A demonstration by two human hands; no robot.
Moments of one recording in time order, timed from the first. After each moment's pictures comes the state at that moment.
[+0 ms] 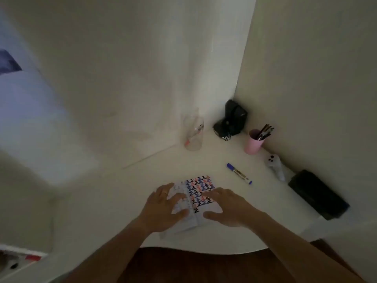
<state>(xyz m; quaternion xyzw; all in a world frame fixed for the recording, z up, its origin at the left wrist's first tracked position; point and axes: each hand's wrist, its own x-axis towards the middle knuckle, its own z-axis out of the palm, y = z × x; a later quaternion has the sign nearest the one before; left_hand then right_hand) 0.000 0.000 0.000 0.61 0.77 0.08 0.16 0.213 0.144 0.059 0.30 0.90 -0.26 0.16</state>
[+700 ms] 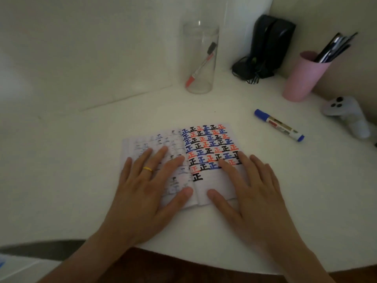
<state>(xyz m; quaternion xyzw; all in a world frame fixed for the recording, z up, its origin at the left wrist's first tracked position) 0.027 0.012 -0.181 0.54 0.83 0.15 0.02 0.220 0.151 -0.185 0.39 0.91 -0.09 -0.08</state>
